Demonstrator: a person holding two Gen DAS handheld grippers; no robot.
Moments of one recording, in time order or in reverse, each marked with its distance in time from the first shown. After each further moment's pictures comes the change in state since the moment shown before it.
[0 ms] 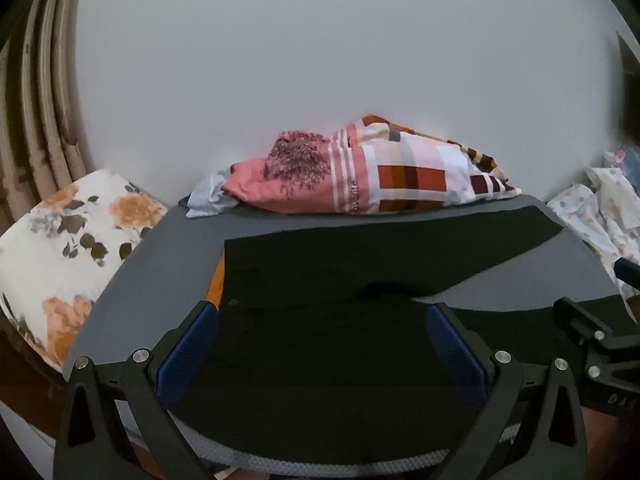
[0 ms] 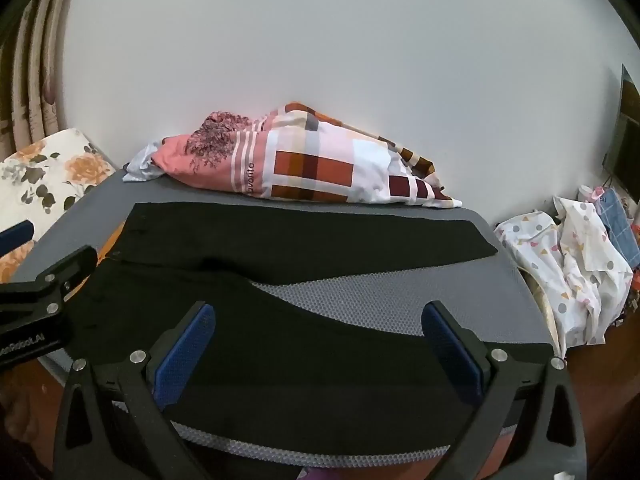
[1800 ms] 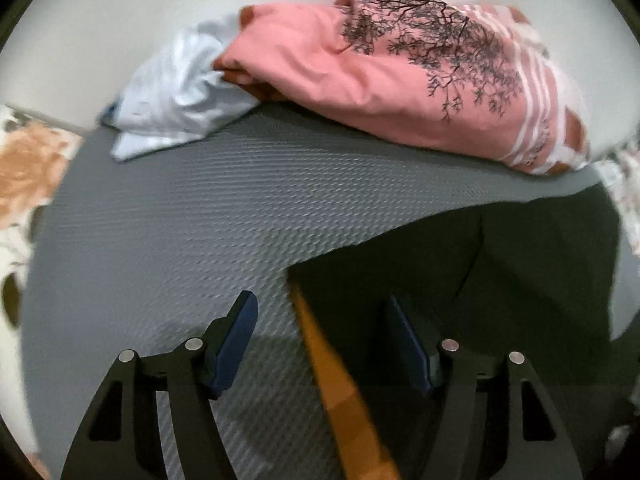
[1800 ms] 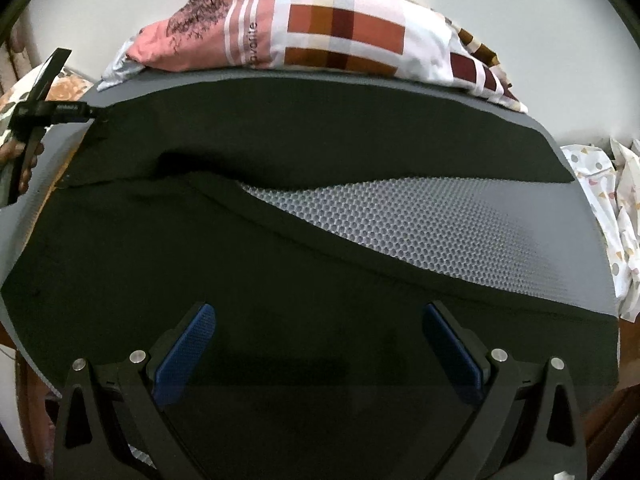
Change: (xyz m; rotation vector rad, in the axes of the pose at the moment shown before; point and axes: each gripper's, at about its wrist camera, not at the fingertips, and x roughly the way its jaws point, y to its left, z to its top) left arm 0.378 0.204 0.062 -0.009 0.459 -0.299; right arm 0.173 0.017 -0.040 -0.002 0.412 0.089
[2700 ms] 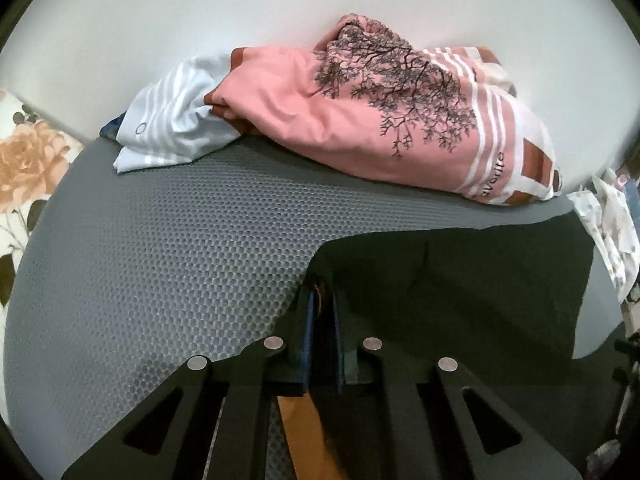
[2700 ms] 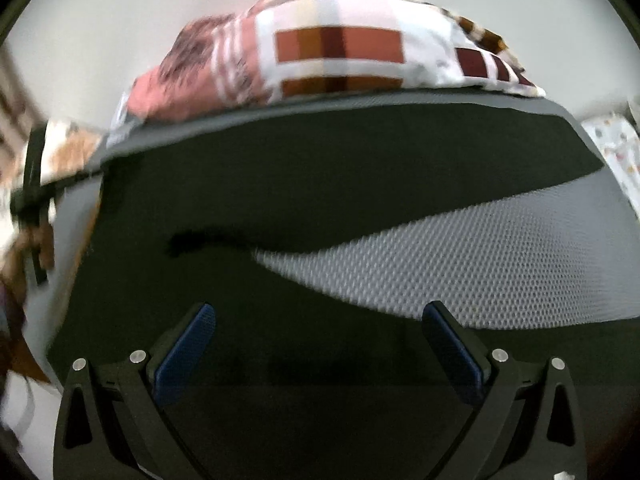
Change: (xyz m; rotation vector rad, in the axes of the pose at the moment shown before) left arm -0.036 -0.018 -0.023 -0.041 -0.149 -0.023; right arm 0.006 -0.031 0.049 0.163 -0.044 0.179
